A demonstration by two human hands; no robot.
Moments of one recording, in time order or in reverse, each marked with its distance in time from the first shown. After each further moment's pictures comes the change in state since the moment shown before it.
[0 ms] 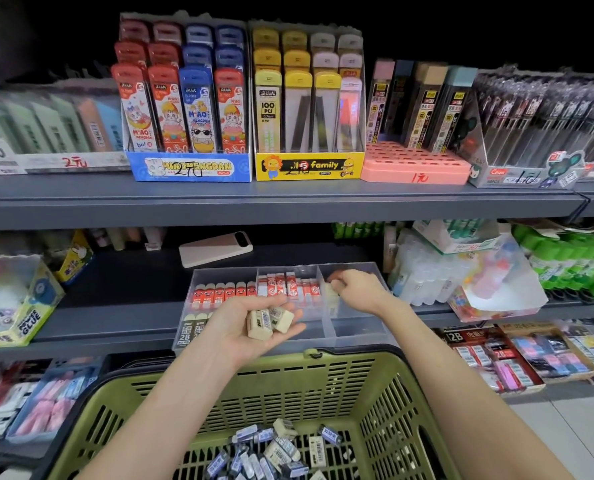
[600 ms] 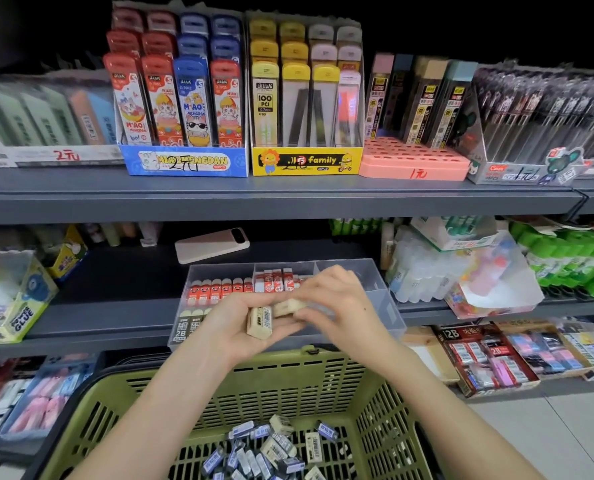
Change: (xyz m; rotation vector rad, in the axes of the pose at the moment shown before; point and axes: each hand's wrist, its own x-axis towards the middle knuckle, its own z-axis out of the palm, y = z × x) left_hand 0.001 0.000 0.001 -0.005 -0.122 -0.063; right_hand -0.090 -0.056 -0.009 0.198 0.467 -0.631
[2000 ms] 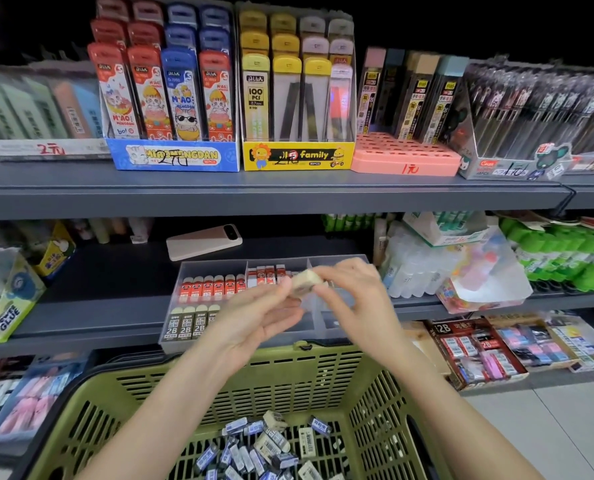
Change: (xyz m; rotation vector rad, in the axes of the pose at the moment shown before) left_hand 0.007 -0.019 0.001 0.388 -0.022 0.305; right_hand -0.008 -0.003 -0.023 0.045 0.115 0.189
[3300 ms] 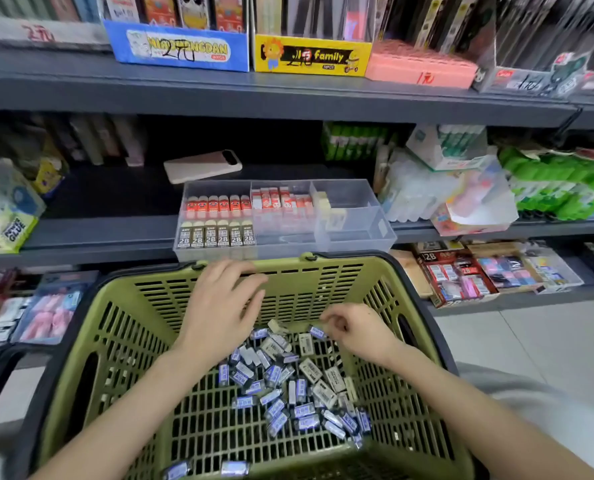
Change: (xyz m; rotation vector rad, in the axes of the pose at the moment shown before) left_hand -0.056 -0.084 -0.079 1.517 0.168 1.000; right_hand -0.135 0.018 0.045 -0.123 -0.671 0.420
